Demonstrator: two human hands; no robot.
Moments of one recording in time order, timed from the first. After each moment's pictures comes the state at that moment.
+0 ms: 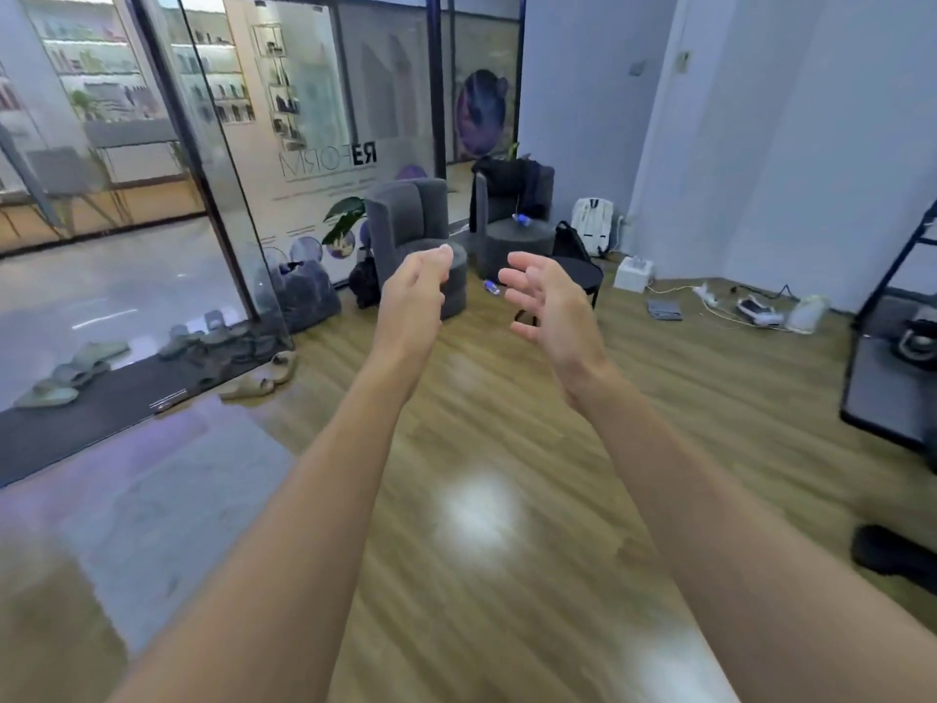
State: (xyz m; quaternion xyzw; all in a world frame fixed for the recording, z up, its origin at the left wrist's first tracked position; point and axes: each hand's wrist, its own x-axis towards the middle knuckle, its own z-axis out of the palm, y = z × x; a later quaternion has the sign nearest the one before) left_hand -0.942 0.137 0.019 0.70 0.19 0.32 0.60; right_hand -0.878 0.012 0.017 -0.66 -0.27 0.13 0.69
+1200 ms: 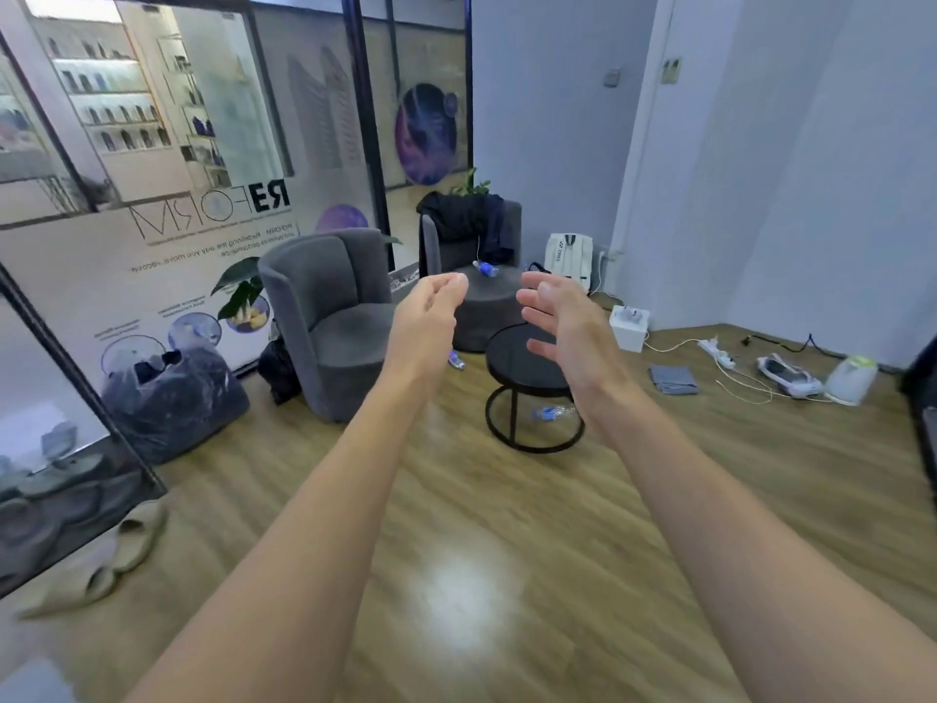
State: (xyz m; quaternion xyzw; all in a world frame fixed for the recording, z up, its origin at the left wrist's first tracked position) left_hand -0.196 0.457 0.002 0.73 0.14 0.28 0.60; right_hand -0.146 0.312 0.004 -0.67 -0.24 0.08 0.69
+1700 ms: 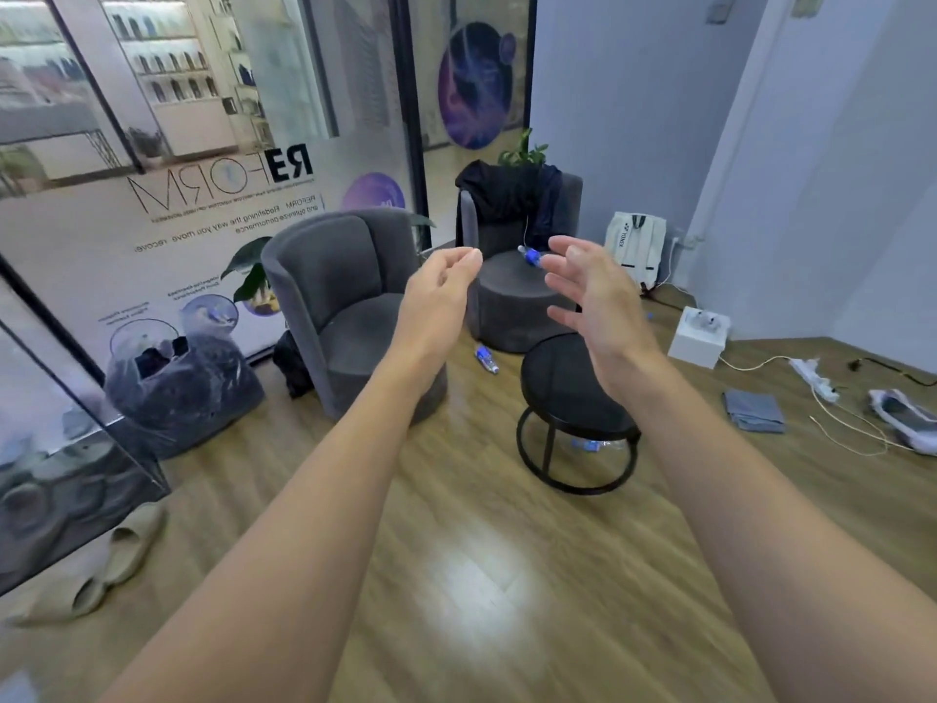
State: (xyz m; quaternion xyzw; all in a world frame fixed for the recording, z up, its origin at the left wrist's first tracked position) left_hand 0.105 0.597 -0.001 0.74 0.20 0.29 0.57; right_hand 0.180 0.457 0.002 -0.66 -0.26 0.12 0.70
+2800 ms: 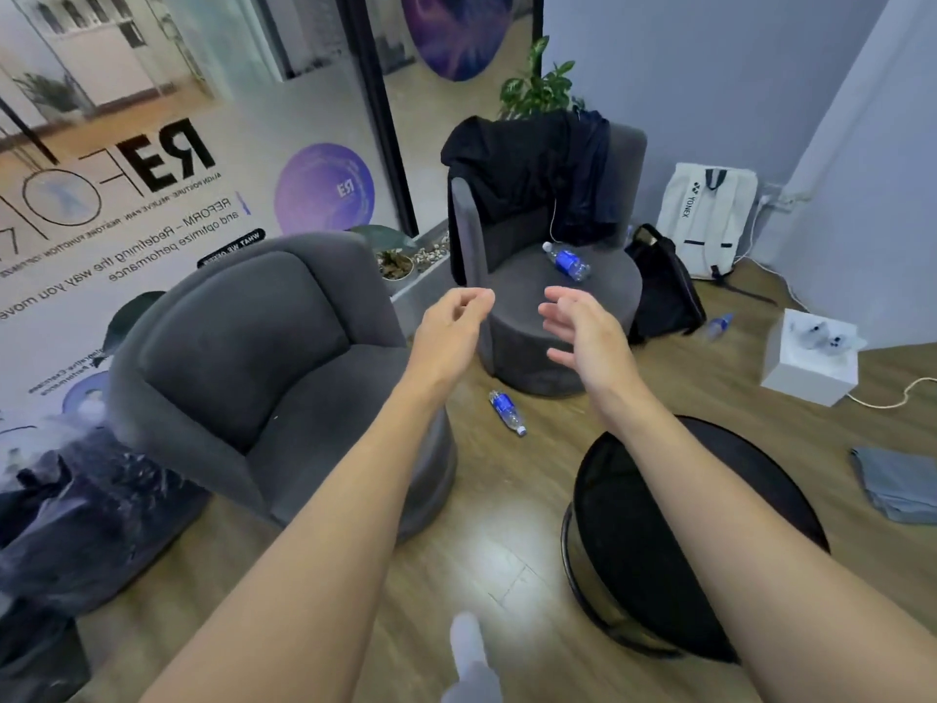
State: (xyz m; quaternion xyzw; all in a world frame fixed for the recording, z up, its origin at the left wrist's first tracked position) left_hand 0.711 1.013 -0.121 0.77 0.27 0.15 0.56; right_hand 0.784 0.873 -0.134 -0.69 -0.11 0.21 0.69
